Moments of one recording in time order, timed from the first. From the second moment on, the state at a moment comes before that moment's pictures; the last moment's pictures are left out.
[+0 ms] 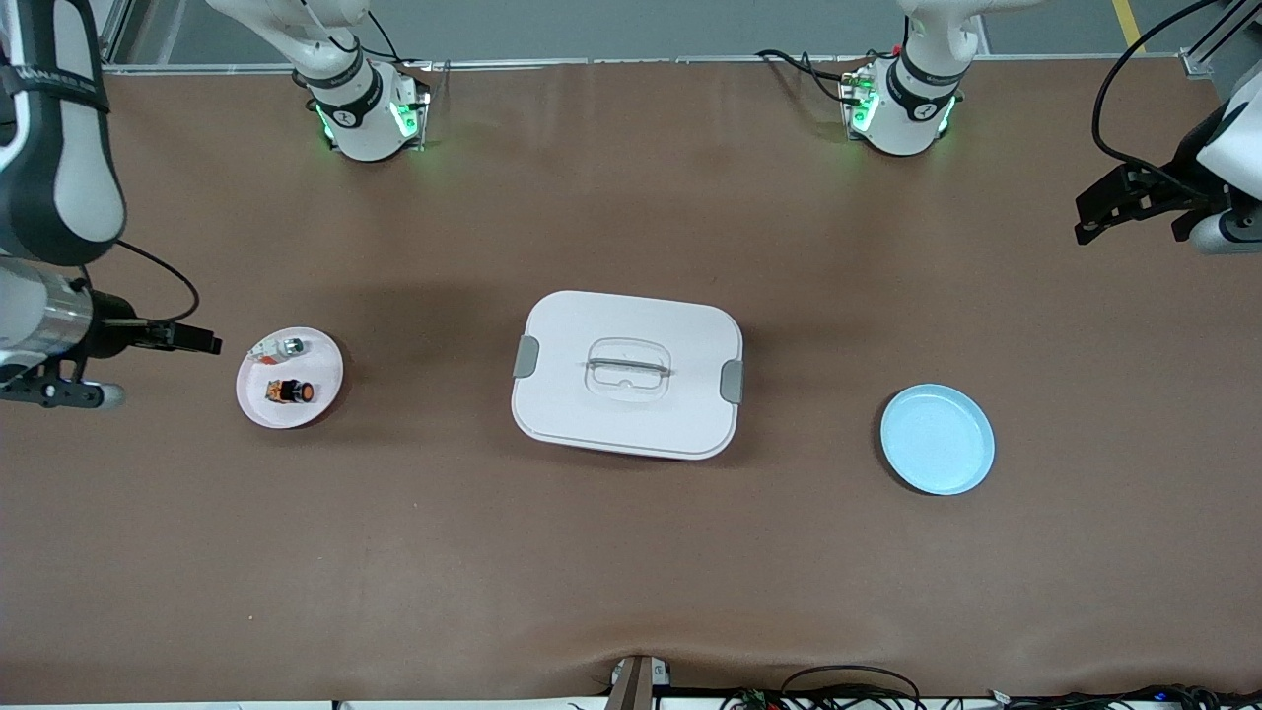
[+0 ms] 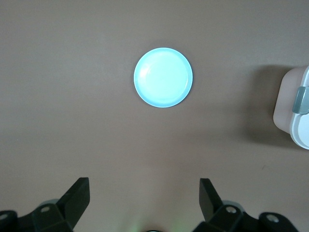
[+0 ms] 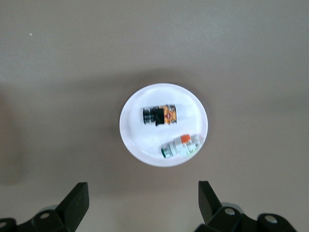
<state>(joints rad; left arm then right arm) 0.10 -0.02 -0.18 -1.51 0.04 1.47 -0.08 -0.14 0.21 0.01 -1.81 0.04 1.84 -0.03</state>
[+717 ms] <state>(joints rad) 0.09 0.01 -0.18 -1.51 0.04 1.51 -0.08 -0.14 0.34 0.01 -2.01 0.04 2.24 -0.08</state>
